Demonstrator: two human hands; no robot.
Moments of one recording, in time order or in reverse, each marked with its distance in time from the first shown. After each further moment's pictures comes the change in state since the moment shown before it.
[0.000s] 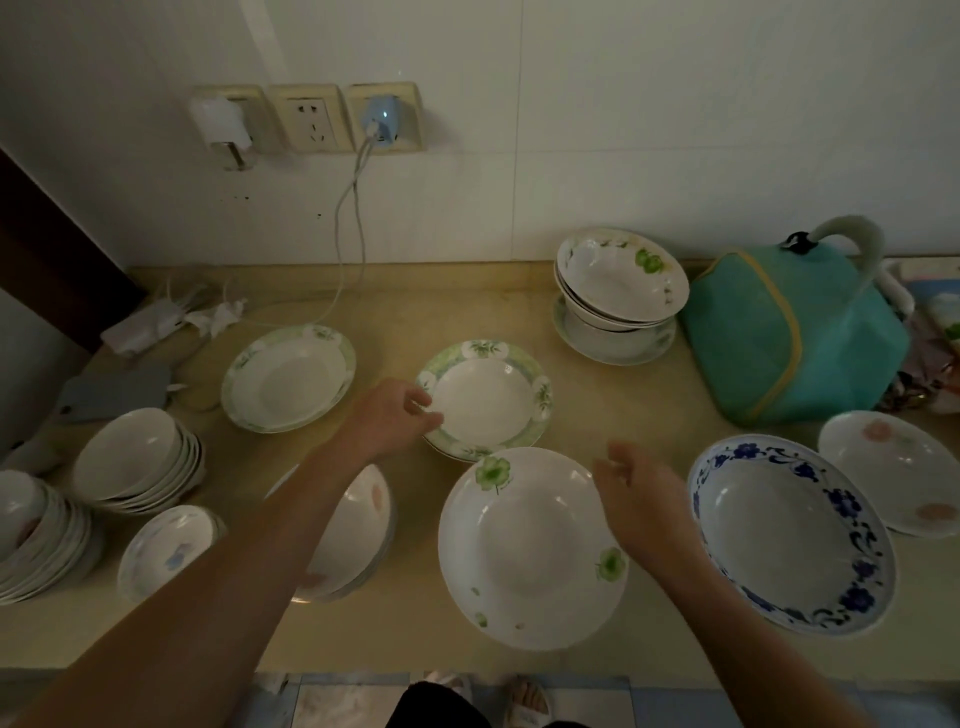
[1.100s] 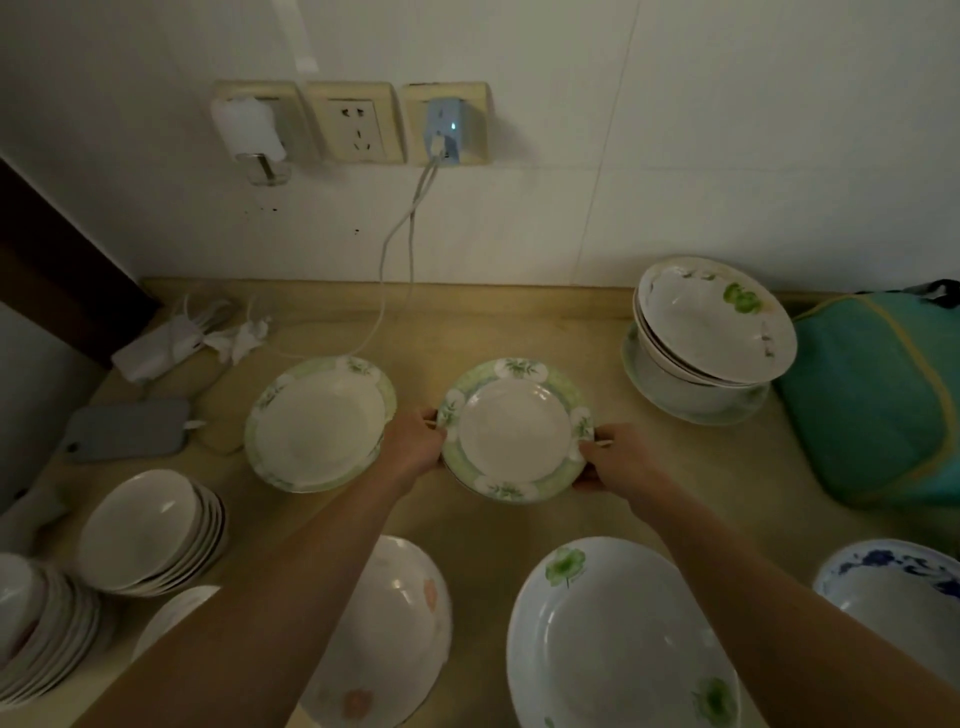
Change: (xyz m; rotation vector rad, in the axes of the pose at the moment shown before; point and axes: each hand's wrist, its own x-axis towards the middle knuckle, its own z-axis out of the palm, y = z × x) left_hand 0.112 -0.053 -0.002 -0.510 0.054 -0.291; right_hand 0.183 -0.053 0.095 0.380 -0.250 0.215
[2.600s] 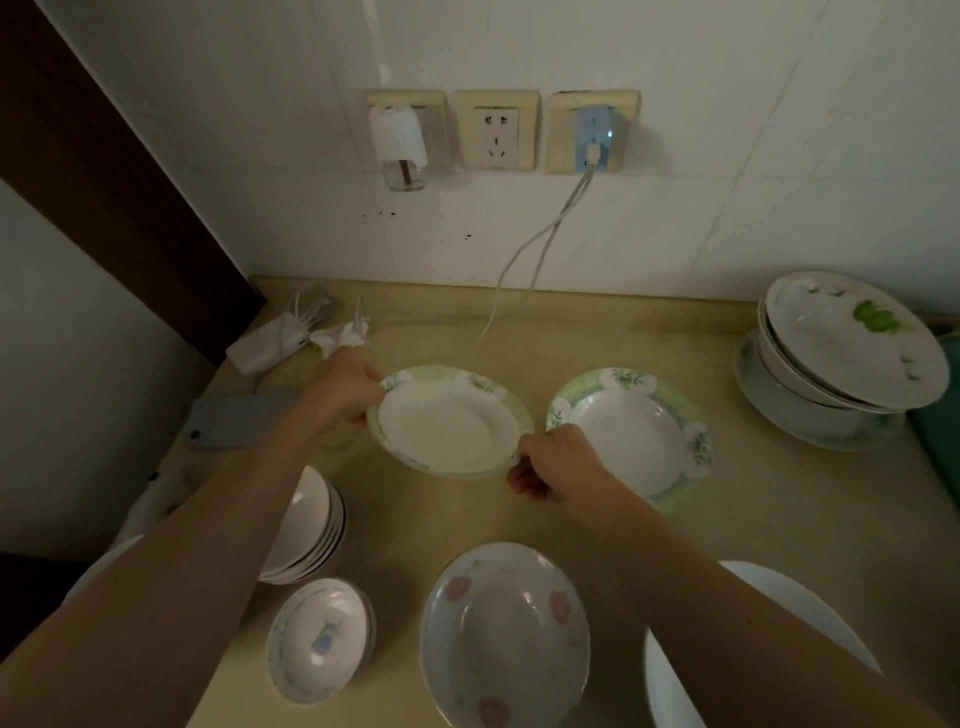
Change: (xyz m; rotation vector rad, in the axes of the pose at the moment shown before) left_hand 0.032 0.006 -0.216 0.444 0.117 0.047; right_hand -0.057 -0.089 0.180 0.062 -0.205 0.081
